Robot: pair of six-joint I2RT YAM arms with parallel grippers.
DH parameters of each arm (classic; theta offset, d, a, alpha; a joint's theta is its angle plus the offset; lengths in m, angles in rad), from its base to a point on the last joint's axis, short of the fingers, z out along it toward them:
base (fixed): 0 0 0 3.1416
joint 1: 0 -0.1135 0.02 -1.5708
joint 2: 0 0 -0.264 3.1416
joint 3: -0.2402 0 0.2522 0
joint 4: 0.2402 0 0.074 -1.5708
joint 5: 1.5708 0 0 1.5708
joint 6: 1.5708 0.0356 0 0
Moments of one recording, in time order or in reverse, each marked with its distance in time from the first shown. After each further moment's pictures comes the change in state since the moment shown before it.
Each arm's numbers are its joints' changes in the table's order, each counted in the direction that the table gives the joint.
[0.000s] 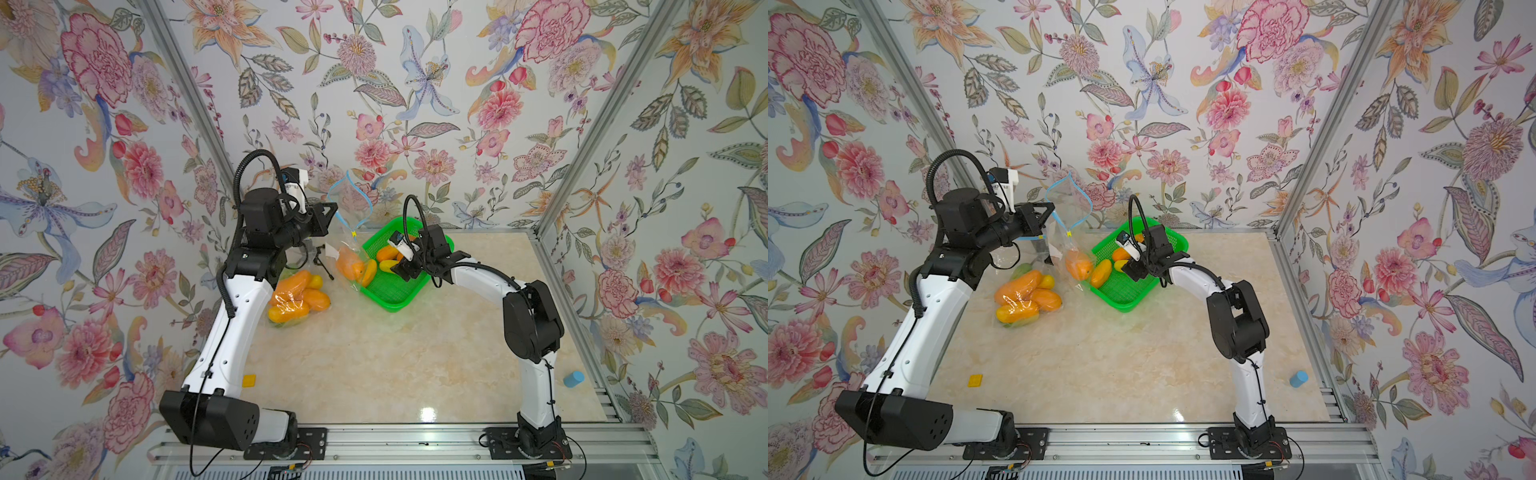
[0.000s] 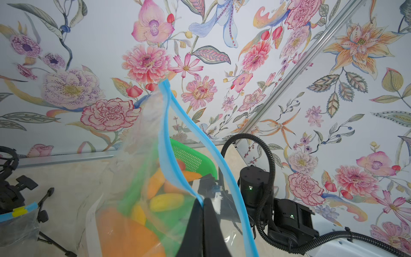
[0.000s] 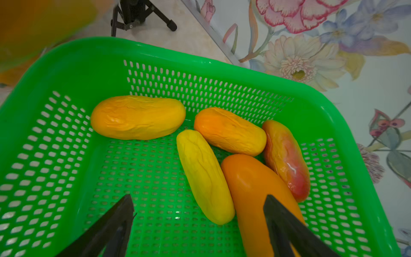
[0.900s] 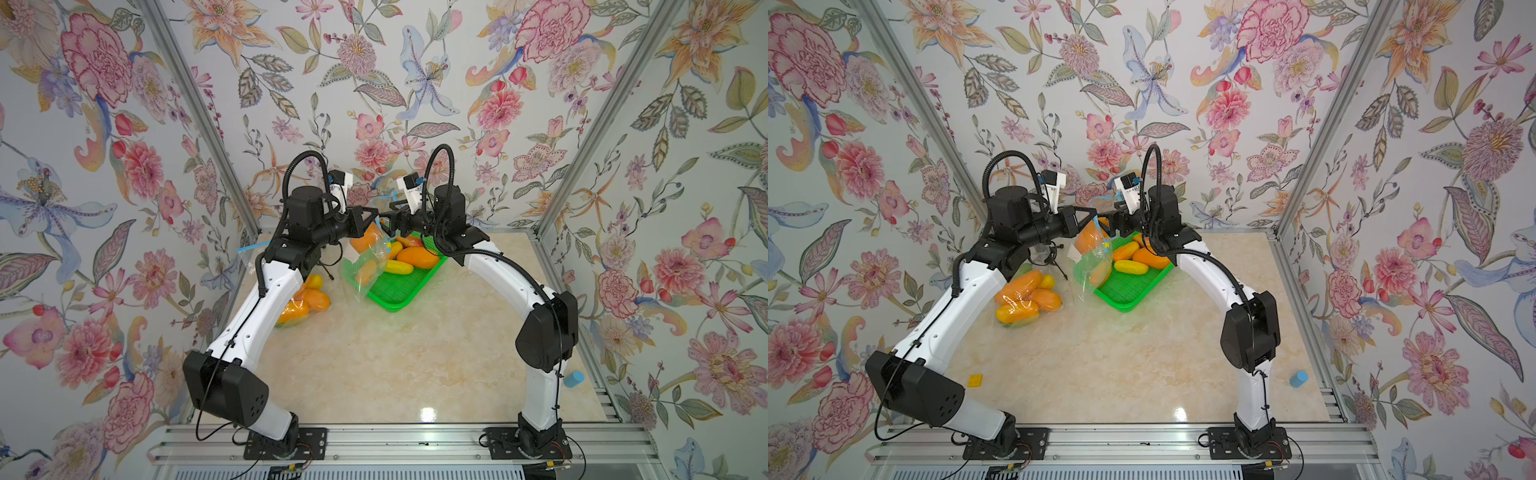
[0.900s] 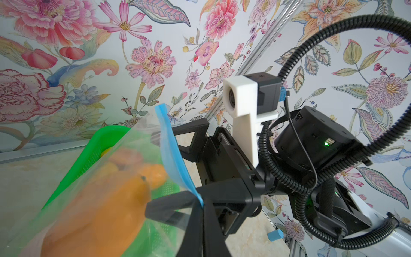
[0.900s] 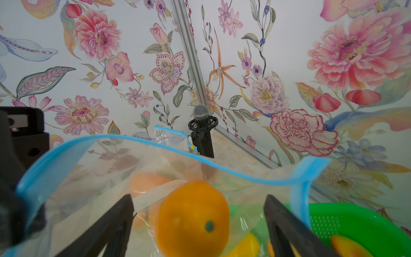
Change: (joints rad) left arm 0.189 -0.167 -0.050 -0.084 0.049 -0.062; right arm 0.016 0.177 -0.192 -0.154 -0.352 0.680
